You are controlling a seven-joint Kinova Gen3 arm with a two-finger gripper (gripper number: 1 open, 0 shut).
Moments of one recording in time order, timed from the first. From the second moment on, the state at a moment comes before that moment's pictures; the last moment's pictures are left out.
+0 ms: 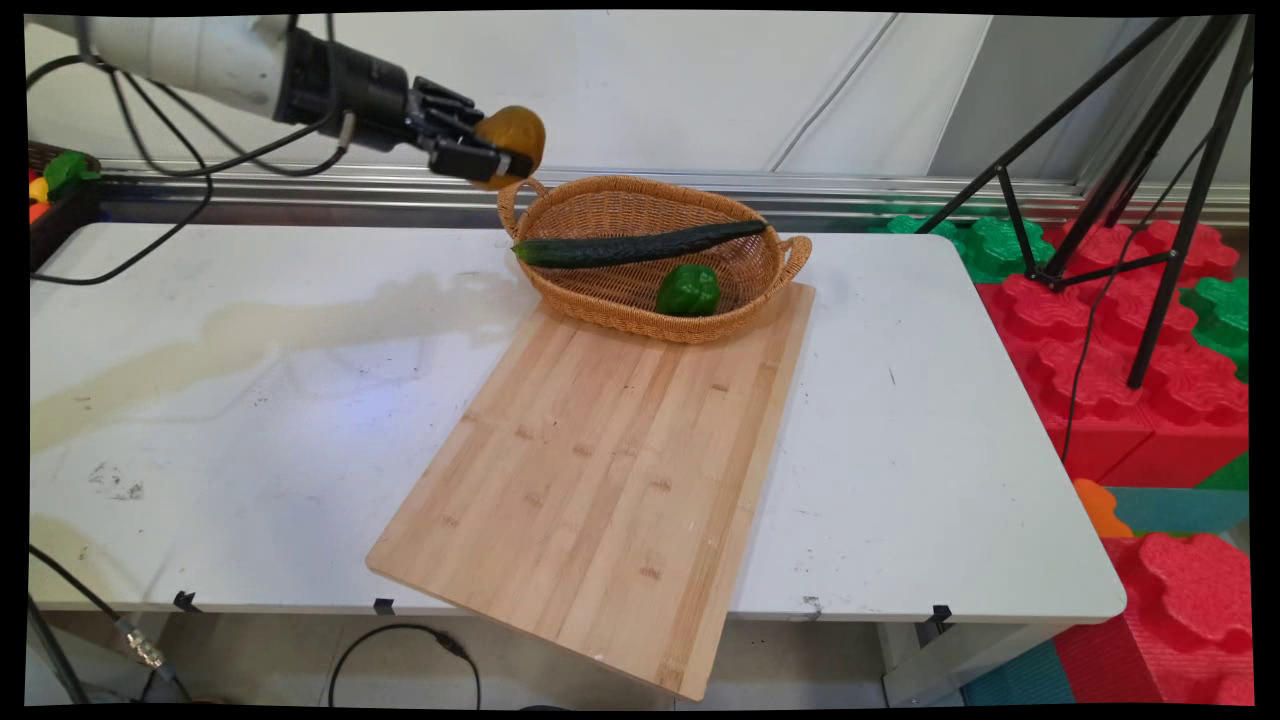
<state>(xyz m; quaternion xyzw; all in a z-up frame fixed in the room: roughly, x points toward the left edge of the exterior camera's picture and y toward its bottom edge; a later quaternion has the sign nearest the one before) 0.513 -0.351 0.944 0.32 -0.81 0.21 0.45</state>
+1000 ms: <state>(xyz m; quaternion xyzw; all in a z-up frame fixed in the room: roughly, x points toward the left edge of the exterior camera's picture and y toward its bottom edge) 0.484 -0.480 0.856 0.36 -0.83 0.21 0.38</state>
